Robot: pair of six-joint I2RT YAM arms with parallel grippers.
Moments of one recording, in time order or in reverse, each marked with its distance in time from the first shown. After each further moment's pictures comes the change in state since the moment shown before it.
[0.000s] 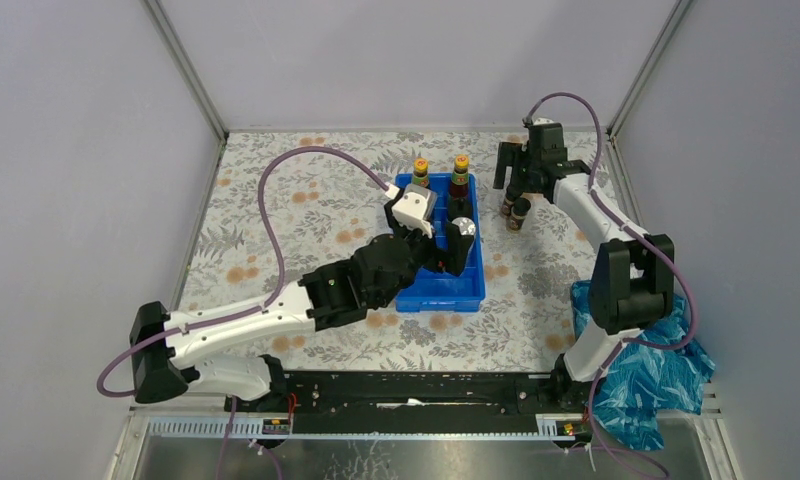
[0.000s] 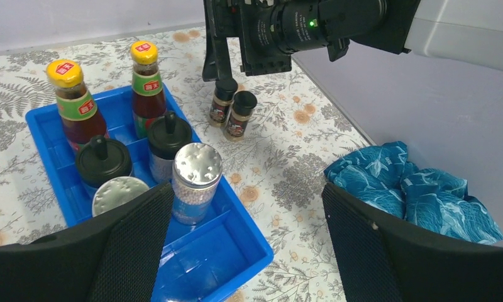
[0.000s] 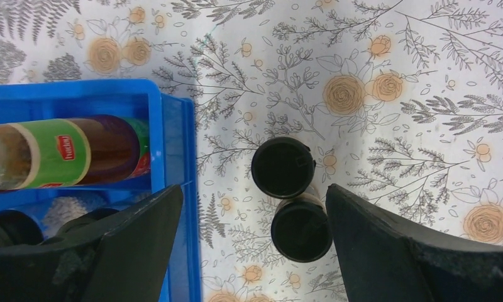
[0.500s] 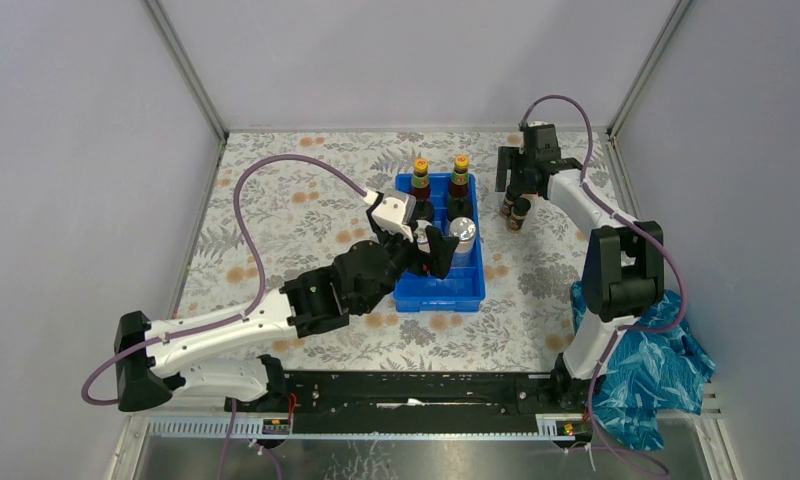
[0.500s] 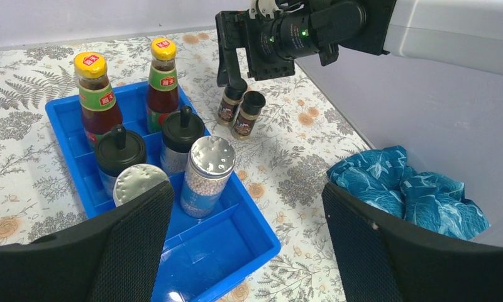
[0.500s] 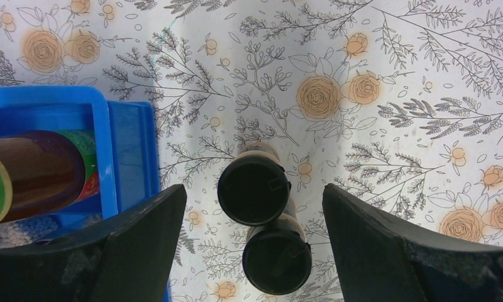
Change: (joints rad) left arm 0.000 -0.113 -0.091 0.000 -0.022 -0.018; right arm 0.008 0.093 0.038 -0.004 0.084 -0.063
